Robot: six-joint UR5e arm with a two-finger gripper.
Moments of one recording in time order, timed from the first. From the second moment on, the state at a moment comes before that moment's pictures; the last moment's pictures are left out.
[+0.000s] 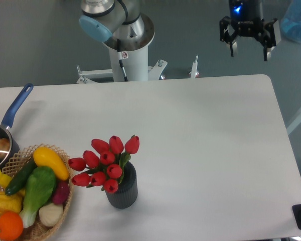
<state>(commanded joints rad) 3.00 -1.44 -1.84 -0.96 1.40 1.64</state>
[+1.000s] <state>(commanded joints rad) 2.91 -1.45 -1.91 -0.96 1.29 1.48</state>
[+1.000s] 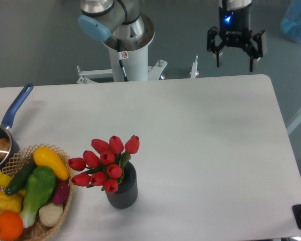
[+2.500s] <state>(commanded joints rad) 2.74 -1.50 -1.99 -0.97 0.98 1.38</state>
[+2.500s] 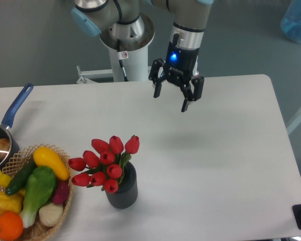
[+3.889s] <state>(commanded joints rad) 2.72 -1.65 -1.95 -0.95 0.65 1.43</state>
